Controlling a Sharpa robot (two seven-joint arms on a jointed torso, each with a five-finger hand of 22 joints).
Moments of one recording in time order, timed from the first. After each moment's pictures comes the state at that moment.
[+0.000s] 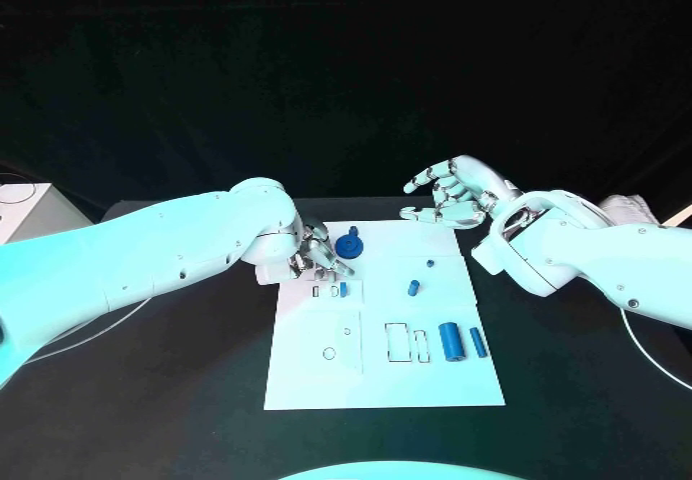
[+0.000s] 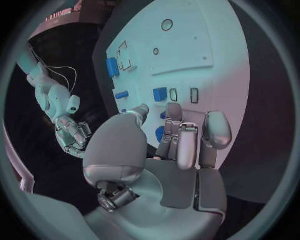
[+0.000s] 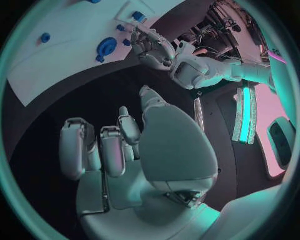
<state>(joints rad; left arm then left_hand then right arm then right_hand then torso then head) 1.37 -0.48 -0.13 1.23 -0.83 0.27 -0.60 1.13 -0.11 0.30 0.29 0.05 0.82 0.11 0.66 0.52 1.05 0.04 1.01 0.69 1.46 -0.01 1.50 1.31 0.10 1.27 0.09 1.36 1.15 1.36 -0.89 -0.15 1.61 -0.98 -0.54 0.00 1.40 -0.17 0.12 0.29 0.23 0.87 0.16 0.24 0.27 1.26 0.08 1.22 1.24 1.46 0.00 1.48 1.31 0.05 1.46 0.11 1.33 1.31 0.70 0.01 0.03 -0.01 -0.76</state>
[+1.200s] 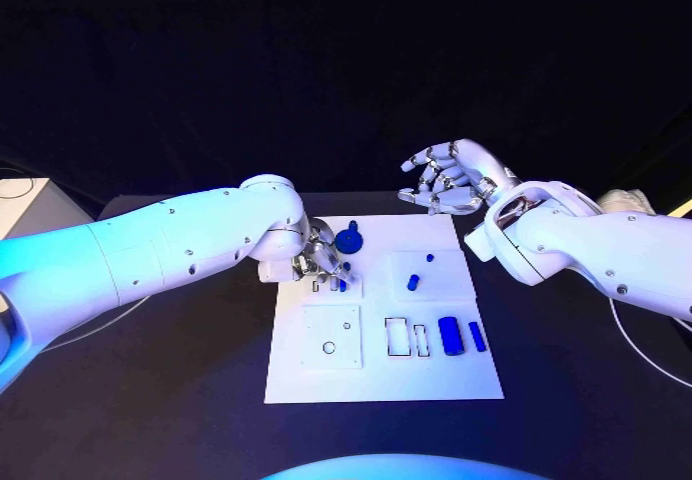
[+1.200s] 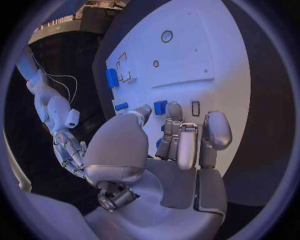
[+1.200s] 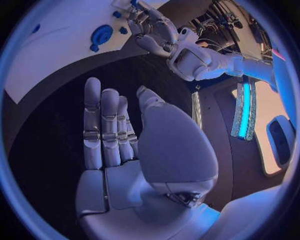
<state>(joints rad) 1.37 -0.46 -0.14 1.21 -0.83 0.35 -0.61 1.15 -0.10 0.35 0.28 0.05 0.81 0.11 0.67 0.55 1.05 0.04 1.01 0.70 1.46 -0.01 1.50 1.31 0.10 1.27 0.09 1.37 1.16 1.37 -0.86 -0.15 1.58 -0.92 -0.61 0.06 1.42 -0.19 0.17 0.29 0.24 0.80 0.17 0.28 0.27 1.02 0.08 0.73 0.68 1.33 0.00 0.73 0.75 0.17 1.27 0.10 0.36 0.71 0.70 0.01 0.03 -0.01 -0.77</state>
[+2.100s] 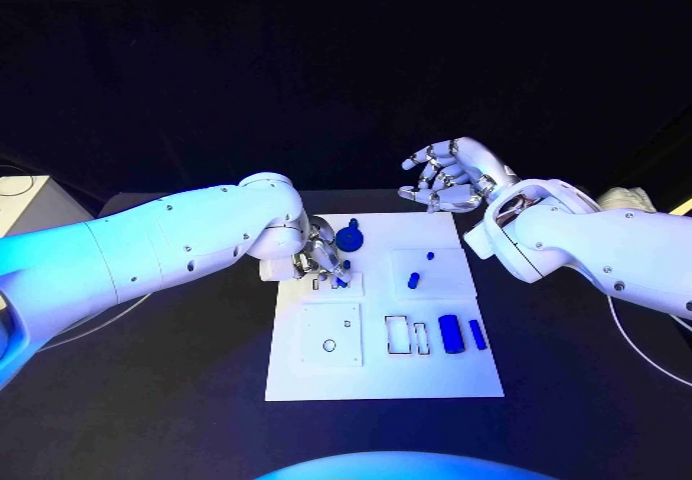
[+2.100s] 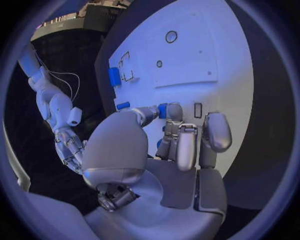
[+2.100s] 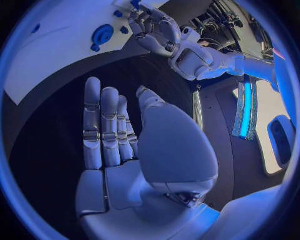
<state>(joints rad) 1.37 -0.46 -0.14 1.22 -0.79 0.34 -0.61 1.21 -0.11 0.69 0.24 0.05 0.80 0.10 0.73 0.59 1.08 0.02 1.02 0.70 1.47 -0.03 1.51 1.31 0.10 1.28 0.08 1.38 1.18 1.36 -0.85 -0.15 1.56 -0.91 -0.61 0.06 1.42 -0.19 0.17 0.29 0.24 0.80 0.17 0.28 0.27 1.01 0.09 0.72 0.65 1.33 0.00 0.68 0.75 0.17 1.28 0.10 0.33 0.66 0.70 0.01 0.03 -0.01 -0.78</state>
